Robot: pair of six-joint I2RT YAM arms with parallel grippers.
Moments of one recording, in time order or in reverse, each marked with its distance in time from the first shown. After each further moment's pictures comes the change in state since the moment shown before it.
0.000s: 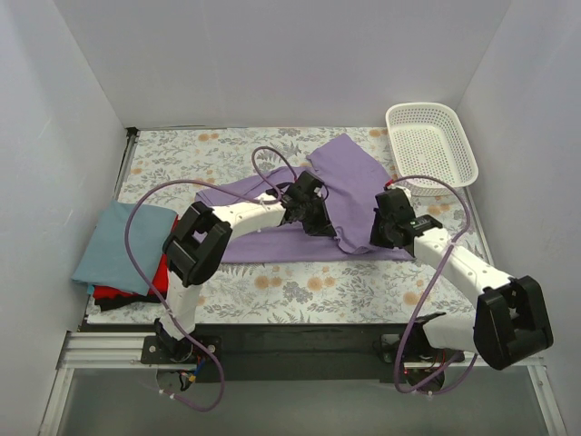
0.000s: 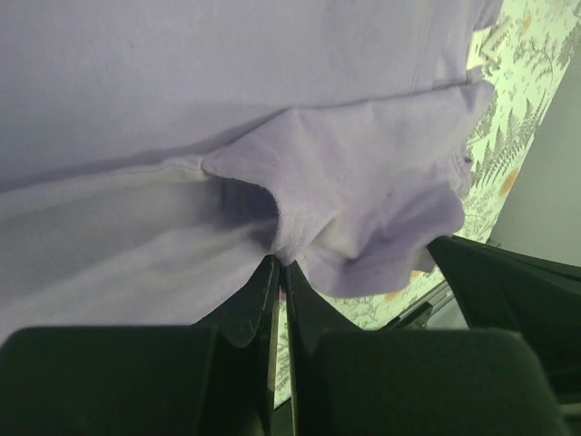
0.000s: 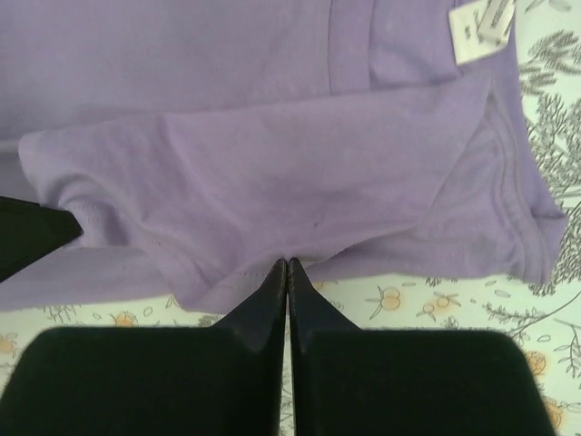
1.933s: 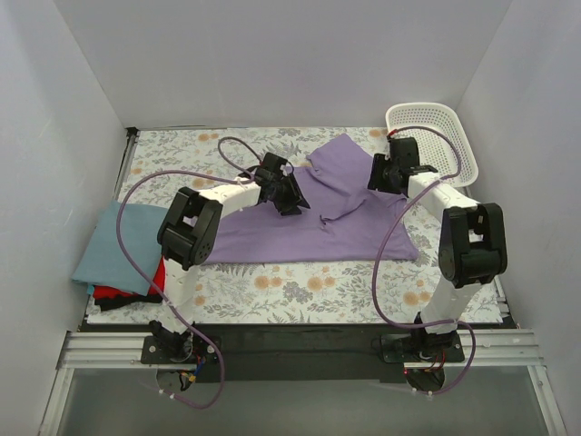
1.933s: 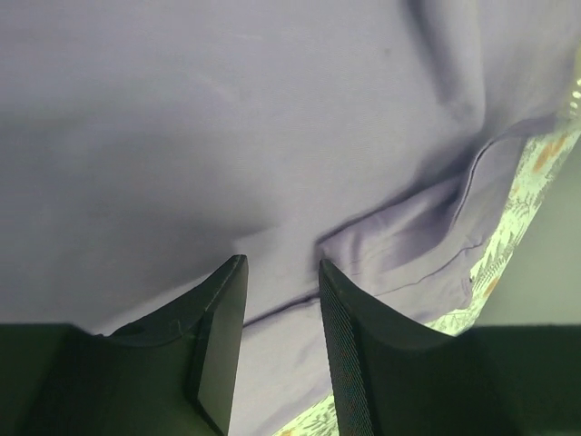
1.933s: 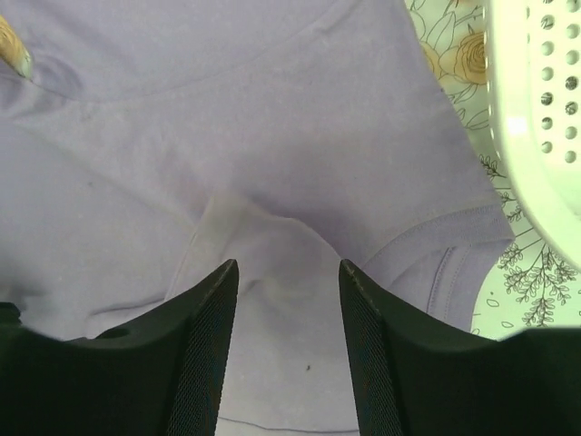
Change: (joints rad) left arm 0.236 0.126 0.077 0.048 0.030 0.060; right arm -0.237 0.547 0.486 0.212 -0.190 -0.237
